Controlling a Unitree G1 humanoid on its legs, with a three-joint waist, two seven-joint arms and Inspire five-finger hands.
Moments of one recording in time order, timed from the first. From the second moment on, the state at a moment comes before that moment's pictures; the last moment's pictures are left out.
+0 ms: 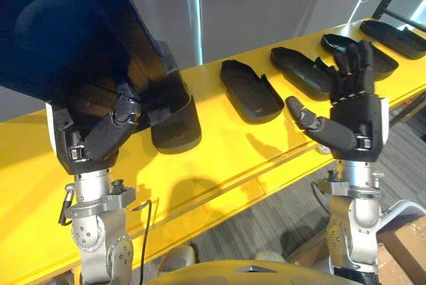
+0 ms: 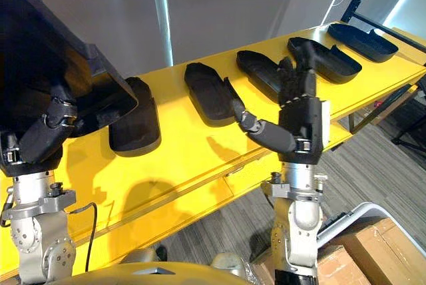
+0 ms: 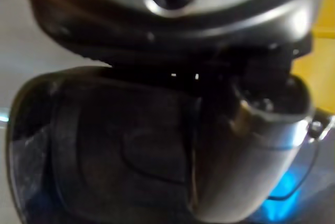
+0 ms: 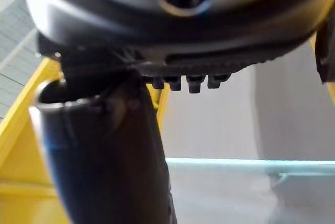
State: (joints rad) left arm 0.35 0.01 0.16 -0.54 -0.41 -0.38 -0.08; right arm 0.18 -0.08 -0.10 -0.36 0.30 -0.40 0.17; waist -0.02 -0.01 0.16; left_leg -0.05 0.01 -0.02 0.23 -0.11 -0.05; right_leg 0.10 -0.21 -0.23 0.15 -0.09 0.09
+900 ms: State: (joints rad) left arm 0.36 0.02 0.05 -0.48 -0.39 -0.28 -0.15; right arm 0.33 -0.04 -0.15 -0.36 0.22 -0.41 0.01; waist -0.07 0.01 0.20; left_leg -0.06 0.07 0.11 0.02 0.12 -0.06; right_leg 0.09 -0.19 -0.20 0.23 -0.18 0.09
